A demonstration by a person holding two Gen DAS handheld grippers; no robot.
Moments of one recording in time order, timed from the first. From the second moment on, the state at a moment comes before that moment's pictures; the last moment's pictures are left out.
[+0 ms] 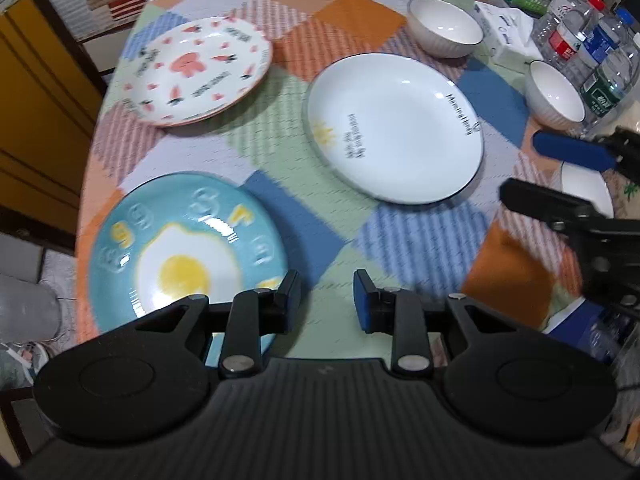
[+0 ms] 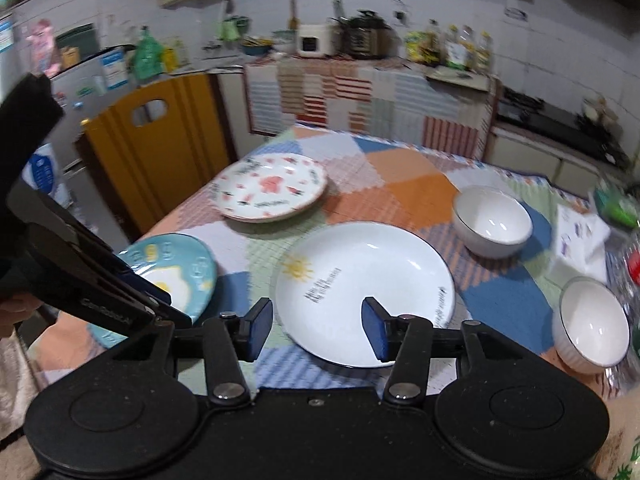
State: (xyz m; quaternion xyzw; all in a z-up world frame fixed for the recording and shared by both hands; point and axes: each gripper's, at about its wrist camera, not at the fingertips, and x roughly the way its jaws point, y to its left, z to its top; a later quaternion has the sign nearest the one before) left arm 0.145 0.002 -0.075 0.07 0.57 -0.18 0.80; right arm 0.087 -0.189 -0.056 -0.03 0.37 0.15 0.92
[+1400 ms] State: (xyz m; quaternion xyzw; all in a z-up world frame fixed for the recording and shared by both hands) left arm 0.179 0.184 -0.167 0.07 0.57 -0.16 0.80; right arm 0.131 -0.066 -0.174 0.05 0.46 0.27 0.84
